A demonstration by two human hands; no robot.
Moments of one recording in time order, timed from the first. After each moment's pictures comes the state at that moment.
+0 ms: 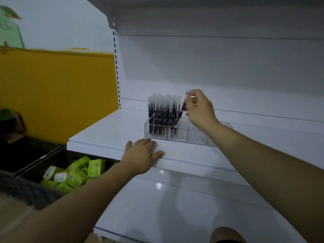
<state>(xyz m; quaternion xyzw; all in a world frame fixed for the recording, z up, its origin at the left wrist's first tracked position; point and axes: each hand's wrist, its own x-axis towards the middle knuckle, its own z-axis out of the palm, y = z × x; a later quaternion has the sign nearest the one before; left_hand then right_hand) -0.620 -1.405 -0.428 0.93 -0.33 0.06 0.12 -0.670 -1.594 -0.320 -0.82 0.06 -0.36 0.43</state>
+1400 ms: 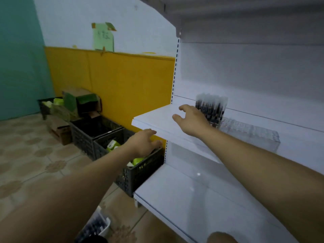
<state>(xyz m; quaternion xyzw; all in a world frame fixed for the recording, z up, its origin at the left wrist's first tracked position) -0.701 -1.279 -0.399 0.95 -0.12 0.00 0.29 -0.696 -1.466 -0.334 -0.95 -0.07 -0.15 0.25</state>
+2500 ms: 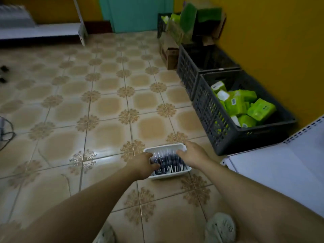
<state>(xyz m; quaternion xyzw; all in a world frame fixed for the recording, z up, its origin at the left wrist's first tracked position) -0.772 -1.013 -0.708 0.88 0.29 -0.22 0.29 -0.633 -1.154 -0.705 -0.90 -0.26 0.30 0.15</state>
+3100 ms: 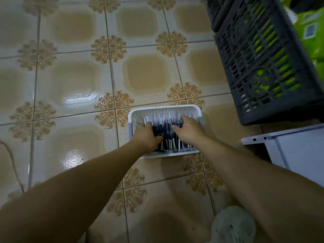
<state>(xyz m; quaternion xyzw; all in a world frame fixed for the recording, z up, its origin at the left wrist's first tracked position) -0.663 -0.972 -0.968 0.81 0.38 -0.26 0.37 -0.547 -1.081 -0.955 -0.89 -0.22 0.39 0.09</state>
